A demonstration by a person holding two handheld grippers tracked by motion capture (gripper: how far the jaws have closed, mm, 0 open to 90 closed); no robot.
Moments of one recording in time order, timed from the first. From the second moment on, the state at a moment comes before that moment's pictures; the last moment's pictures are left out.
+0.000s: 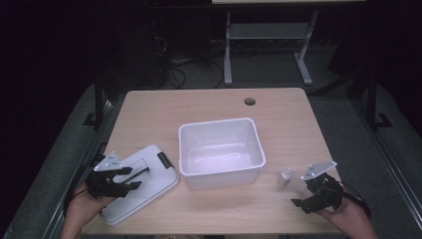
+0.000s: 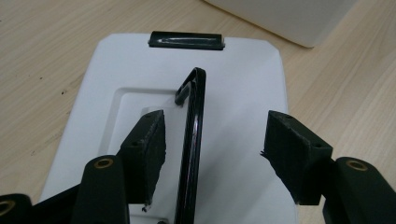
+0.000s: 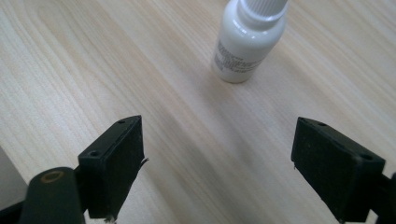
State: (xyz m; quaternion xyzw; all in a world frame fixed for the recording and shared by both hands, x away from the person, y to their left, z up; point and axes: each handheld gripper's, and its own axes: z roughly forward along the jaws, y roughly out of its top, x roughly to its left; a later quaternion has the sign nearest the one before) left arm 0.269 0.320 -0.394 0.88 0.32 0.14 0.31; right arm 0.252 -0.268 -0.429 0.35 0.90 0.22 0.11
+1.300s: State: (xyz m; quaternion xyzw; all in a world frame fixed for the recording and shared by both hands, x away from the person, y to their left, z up) left arm 0.267 0.334 -0.392 0.88 0.33 0.14 0.32; right arm 0.308 -0.229 -0.391 0.26 0.96 0.11 0.07
